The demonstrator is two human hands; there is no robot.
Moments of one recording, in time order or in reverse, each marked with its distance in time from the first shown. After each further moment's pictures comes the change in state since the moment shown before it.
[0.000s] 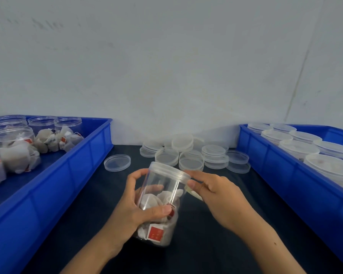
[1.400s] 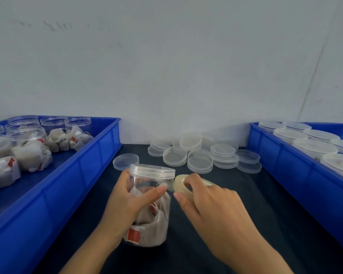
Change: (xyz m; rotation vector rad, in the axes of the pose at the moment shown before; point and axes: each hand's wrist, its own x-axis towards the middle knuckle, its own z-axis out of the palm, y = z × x) left_hand 0.000 0.010 -0.013 0.127 0.287 0.073; right_hand -0.022 -0.045 0.016 -0.390 0.116 -0.196
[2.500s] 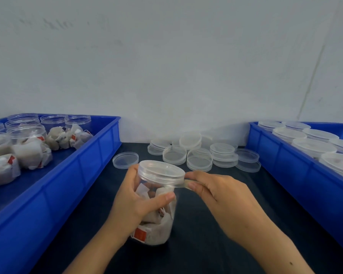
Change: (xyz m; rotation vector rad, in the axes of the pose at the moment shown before) left_hand -0.001 -0.005 0.007 0.003 -0.091 0.139; right_hand 0.005 0.023 -0.013 0.211 -0.044 0.039
